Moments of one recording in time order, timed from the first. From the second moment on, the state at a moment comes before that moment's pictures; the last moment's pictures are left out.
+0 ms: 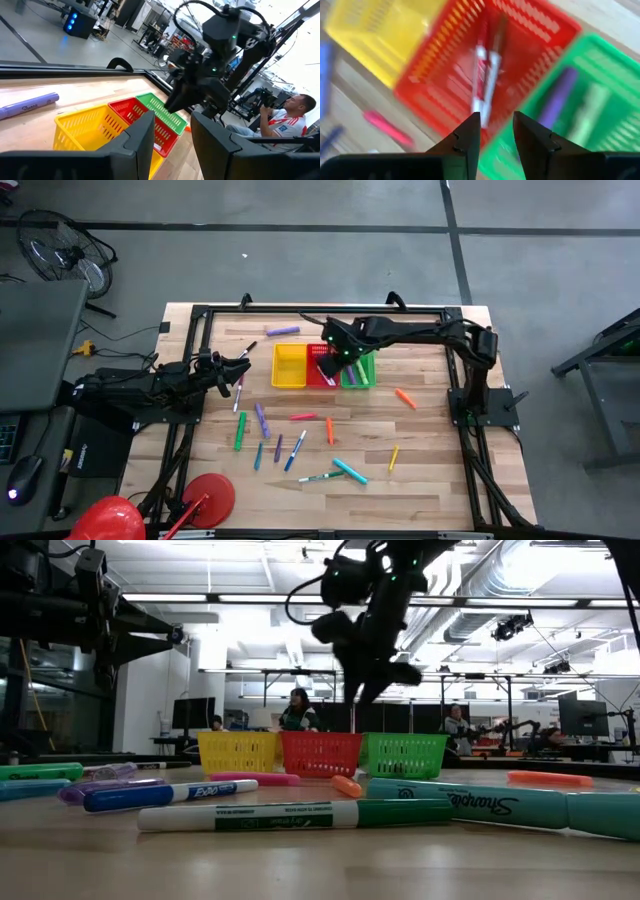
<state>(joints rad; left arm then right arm) -0.01 0.01 0.03 0.04 -0.45 -0.58 -0.26 1.88 1.50 -0.80 -0.04 0.69</state>
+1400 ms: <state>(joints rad) -0.01 0.01 0.03 0.04 -0.45 -0.58 -0.11 1.47 0.79 -0.93 -0.04 0.89</state>
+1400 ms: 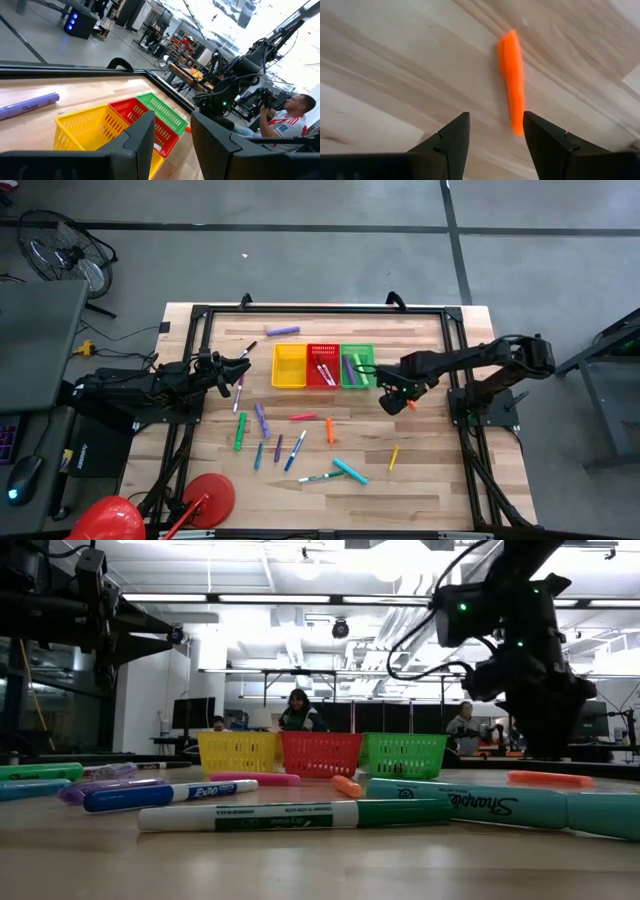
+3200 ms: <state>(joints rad) -0.01 0.01 0.03 0.04 -0.45 -0.58 -0.18 1.60 0.73 -0.81 -0.12 0.79</state>
